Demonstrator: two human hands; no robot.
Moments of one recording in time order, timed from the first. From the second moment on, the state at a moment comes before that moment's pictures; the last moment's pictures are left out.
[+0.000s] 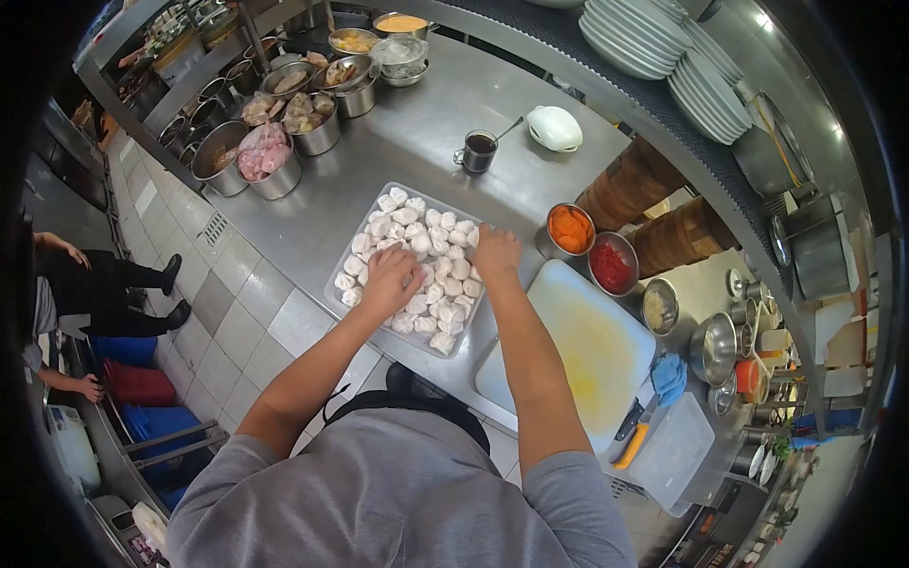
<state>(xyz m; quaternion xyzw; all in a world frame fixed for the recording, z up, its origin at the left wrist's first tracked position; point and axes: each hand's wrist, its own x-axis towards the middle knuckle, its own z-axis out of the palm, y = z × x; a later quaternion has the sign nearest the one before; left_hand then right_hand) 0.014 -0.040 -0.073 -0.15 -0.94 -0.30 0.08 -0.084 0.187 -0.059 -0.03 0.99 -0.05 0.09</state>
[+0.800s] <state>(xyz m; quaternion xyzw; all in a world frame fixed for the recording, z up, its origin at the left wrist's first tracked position) -0.086 -0.006 -0.057 -0.19 -0.92 -0.33 0.06 0.093 0.338 0.042 0.09 0.83 -0.34 -0.44</state>
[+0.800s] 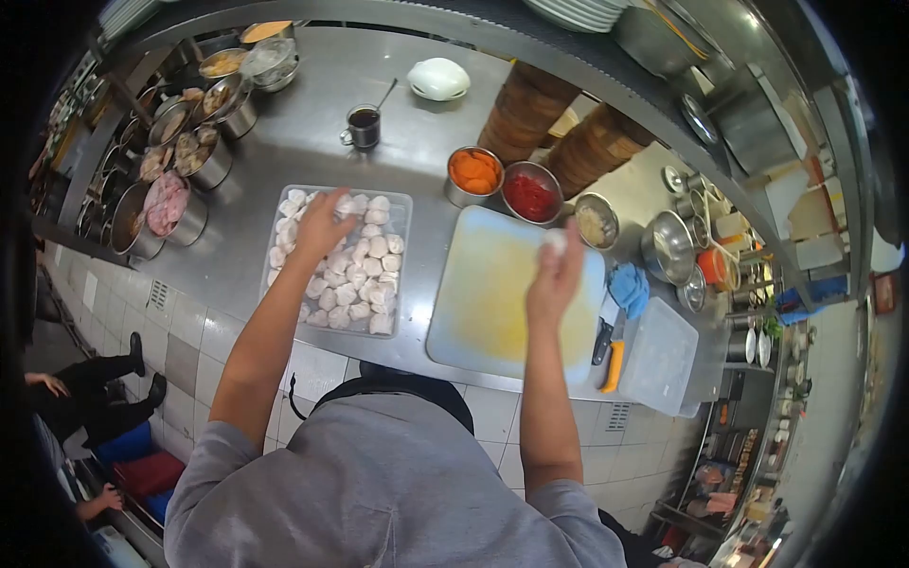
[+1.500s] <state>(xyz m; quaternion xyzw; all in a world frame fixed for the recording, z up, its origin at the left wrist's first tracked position) 0.072 0.158 -0.086 -0.30 -0.86 -0.38 -0.16 0.041 0.274 0.000 0.14 0.68 -0.71 0.10</state>
